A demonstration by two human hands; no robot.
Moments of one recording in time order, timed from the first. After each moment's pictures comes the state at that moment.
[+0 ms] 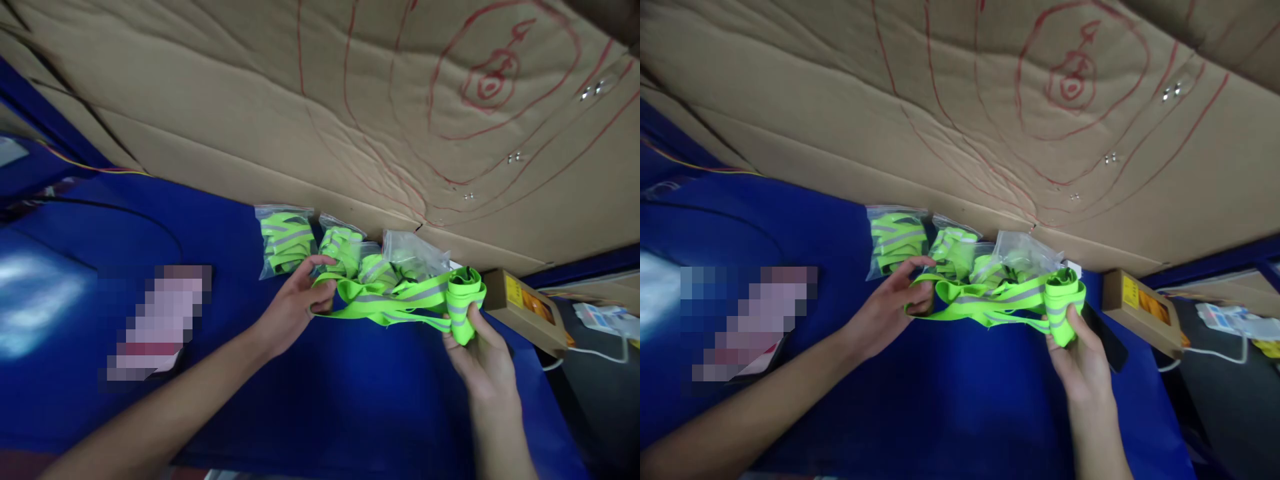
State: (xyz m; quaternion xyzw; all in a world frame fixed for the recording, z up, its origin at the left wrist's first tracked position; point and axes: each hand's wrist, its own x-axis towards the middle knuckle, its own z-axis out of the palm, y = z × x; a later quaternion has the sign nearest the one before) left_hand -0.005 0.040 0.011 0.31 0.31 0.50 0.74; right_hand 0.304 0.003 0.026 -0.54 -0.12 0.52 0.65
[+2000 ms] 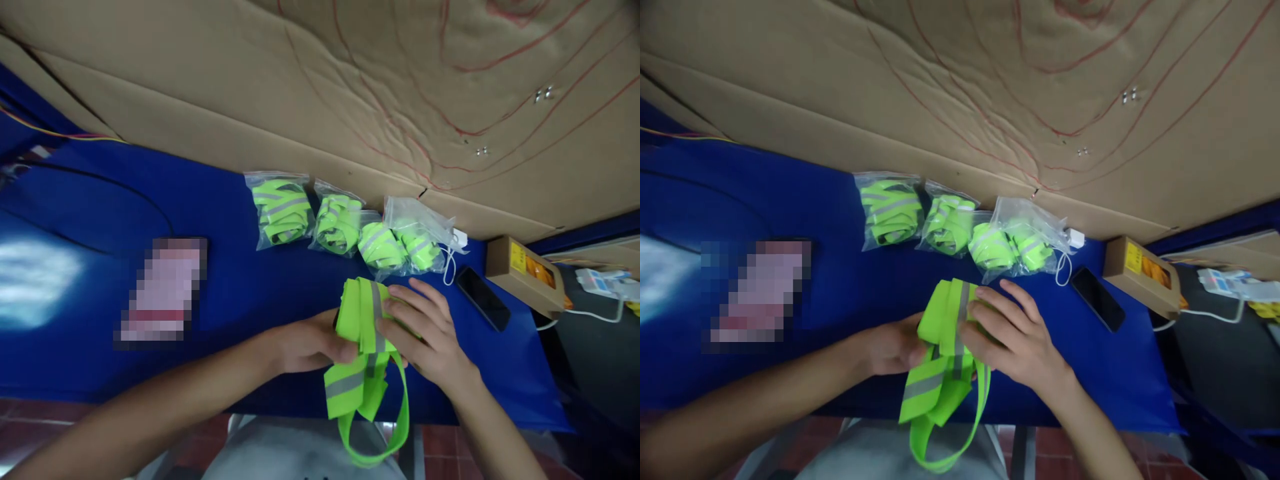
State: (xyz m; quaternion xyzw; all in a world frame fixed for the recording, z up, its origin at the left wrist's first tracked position) left_hand 0.024 -0.015 0.010 0.23 0.14 0.21 0.94; right_hand 0.254 -0.028 0.026 -0.30 -0.91 0.04 0.29
